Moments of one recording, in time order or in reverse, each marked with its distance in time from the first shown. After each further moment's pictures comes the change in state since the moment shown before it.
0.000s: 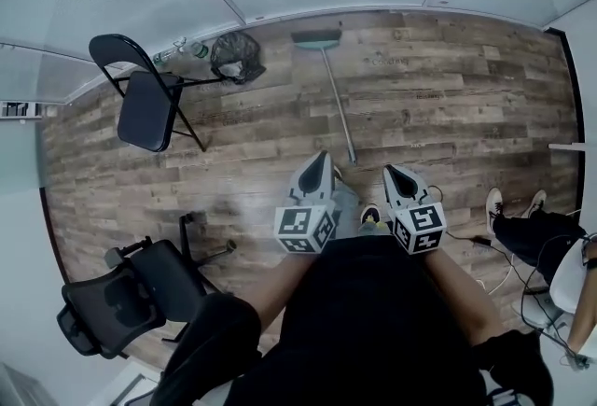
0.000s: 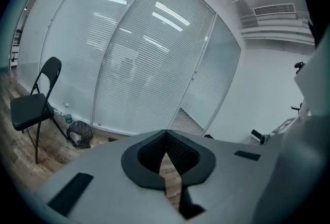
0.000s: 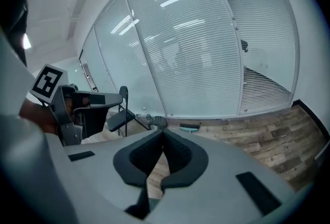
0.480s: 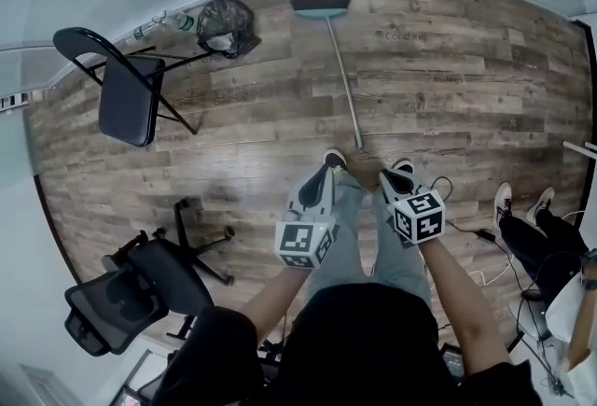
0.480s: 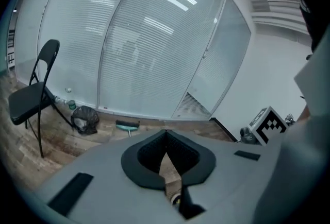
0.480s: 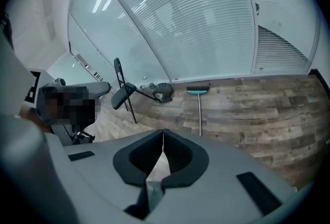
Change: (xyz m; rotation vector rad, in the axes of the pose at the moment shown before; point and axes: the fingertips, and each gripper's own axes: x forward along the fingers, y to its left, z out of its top) left arm 0.085 0.094 -0.086 0.002 0.191 0.034; right arm 0.155 -0.036 -0.106 0.140 0.391 0.134
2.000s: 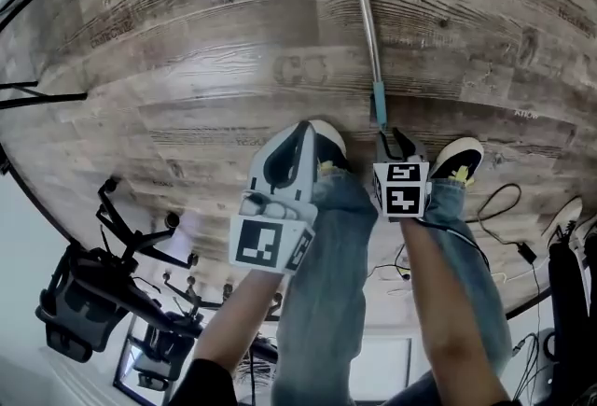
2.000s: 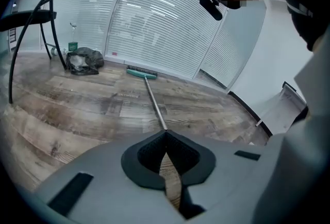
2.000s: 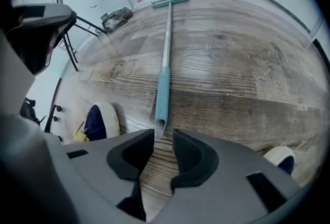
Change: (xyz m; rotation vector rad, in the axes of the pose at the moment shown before) left arm 0.327 0.226 -0.462 -0.036 0.168 0.077; right arm 0.487 -0.284 -0.422 0.064 0.386 -0.223
